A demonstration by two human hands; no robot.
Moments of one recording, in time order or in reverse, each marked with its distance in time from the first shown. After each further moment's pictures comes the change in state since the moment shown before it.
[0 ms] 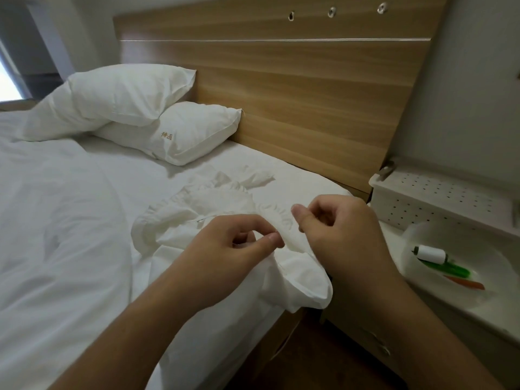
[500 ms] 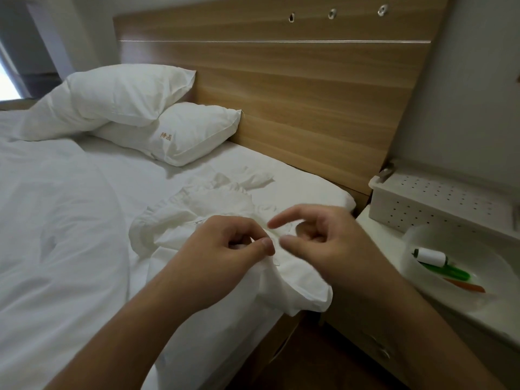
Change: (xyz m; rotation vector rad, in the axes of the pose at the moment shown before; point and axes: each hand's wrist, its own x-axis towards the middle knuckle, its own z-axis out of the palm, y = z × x) left_hand 0.002 -0.006 -0.002 0.058 0.054 -0.018; right_hand 0.000 -0.003 -0.009 0.309 -0.445 -0.024
